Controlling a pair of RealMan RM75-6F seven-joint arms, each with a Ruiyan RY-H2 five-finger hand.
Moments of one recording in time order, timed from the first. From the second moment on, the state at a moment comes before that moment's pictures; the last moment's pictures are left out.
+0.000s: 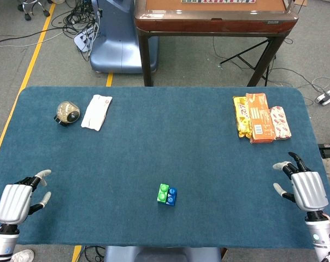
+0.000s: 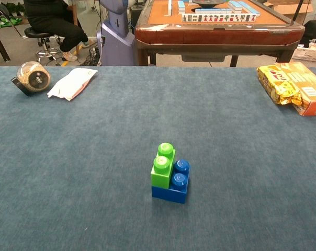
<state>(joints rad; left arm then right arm) -0.11 -1.20 -0.03 -1.63 1.61 1.54 0.17 0.11 -1.20 0.06 -1.50 -1.58 1.51 -0.03</state>
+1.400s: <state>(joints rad) -0.59 -1.38 -0.16 -2.02 1.27 0.94 0.61 0.17 -1.15 0.07 -1.56 -1.56 1.44 -0.08</state>
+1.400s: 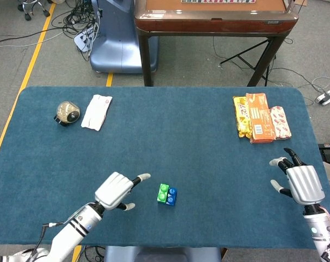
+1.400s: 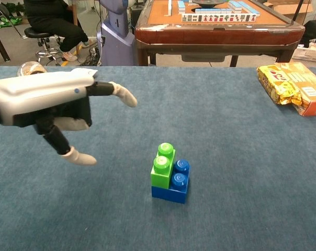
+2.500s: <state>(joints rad) -0.99 -1.60 -0.18 -1.94 0.66 1.03 0.96 0.18 -1.16 0.06 -1.54 -1.55 1.41 -0.07</state>
